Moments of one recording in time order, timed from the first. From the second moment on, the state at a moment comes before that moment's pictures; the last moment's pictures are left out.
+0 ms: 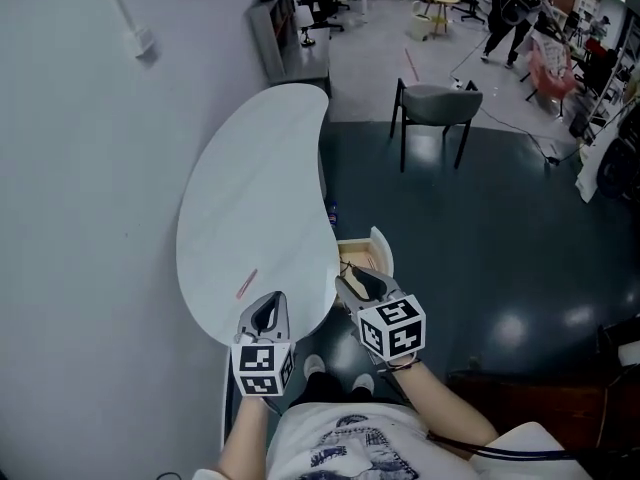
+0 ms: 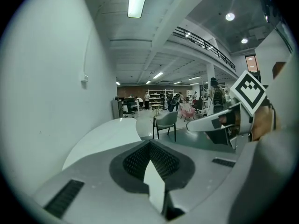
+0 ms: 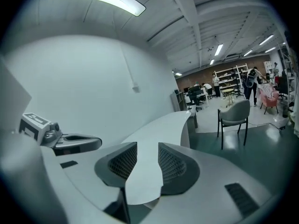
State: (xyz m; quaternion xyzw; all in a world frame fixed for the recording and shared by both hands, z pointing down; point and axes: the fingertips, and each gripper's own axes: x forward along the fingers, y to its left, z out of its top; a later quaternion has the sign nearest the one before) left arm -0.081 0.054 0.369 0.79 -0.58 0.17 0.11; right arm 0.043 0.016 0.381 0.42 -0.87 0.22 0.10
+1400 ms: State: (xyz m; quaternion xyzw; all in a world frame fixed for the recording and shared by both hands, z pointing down) left arm -0.294 0.119 0.327 0.79 -0.60 0.12 0.10; right arm -0.176 0.091 0.330 0.42 -0.89 0.15 0.10
